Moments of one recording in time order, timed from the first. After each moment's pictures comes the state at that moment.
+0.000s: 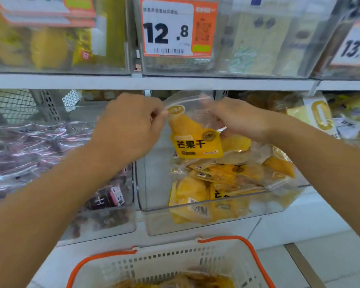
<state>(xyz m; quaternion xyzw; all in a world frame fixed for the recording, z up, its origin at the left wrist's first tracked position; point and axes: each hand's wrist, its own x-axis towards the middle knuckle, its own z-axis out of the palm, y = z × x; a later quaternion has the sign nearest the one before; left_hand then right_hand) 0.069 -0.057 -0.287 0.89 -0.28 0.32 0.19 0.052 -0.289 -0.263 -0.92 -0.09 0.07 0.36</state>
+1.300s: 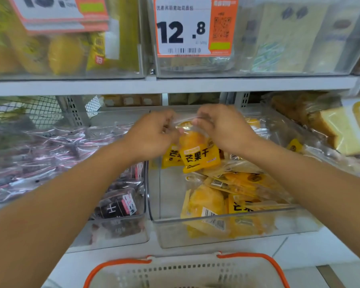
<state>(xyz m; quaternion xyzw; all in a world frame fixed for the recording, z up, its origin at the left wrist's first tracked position) 0.126 -0.062 -0.319 0.89 -0.26 0.07 0.37 0.116 -0.265 -0.320 -0.93 -0.17 -0.25 0.23</state>
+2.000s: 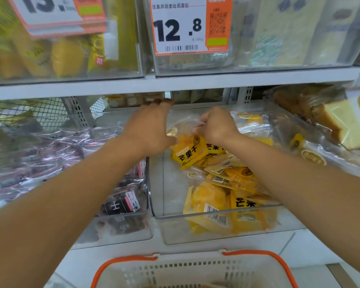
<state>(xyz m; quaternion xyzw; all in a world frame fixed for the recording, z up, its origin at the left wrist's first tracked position) 0.124 -0.063 -0.302 0.96 -0.20 0.16 0.09 0.155 -0.254 -0.341 -0.93 -0.02 -0.16 0.32</state>
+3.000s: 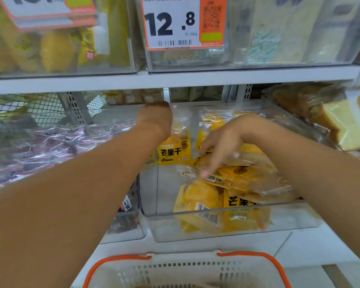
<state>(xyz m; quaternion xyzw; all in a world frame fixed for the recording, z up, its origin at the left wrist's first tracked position) 0.185 -0.099 -0.319 0.98 -0.09 0.15 -0.07 0.126 -0.269 -0.304 -0.95 -0.12 0.29 -0.06</state>
